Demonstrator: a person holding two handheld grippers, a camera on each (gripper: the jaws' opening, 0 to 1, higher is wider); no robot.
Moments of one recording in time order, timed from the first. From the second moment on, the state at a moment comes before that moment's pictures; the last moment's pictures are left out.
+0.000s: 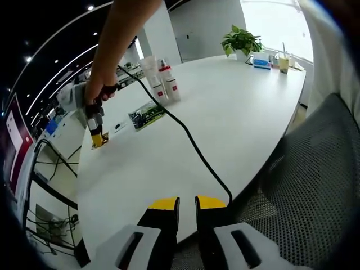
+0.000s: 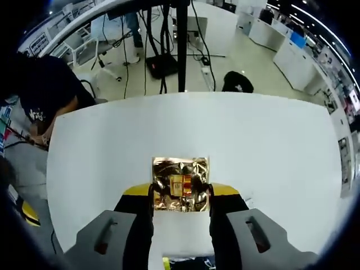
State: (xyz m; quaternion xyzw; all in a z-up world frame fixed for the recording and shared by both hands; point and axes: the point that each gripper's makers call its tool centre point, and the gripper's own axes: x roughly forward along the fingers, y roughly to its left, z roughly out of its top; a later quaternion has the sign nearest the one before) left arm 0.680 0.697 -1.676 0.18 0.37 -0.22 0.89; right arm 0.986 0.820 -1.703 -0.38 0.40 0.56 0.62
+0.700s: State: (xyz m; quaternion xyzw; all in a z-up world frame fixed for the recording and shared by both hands) left arm 0.678 0.698 -1.678 0.18 0.37 -0.22 0.88; right arm 0.982 0.752 -1.729 -0.43 0.45 0.53 0.58
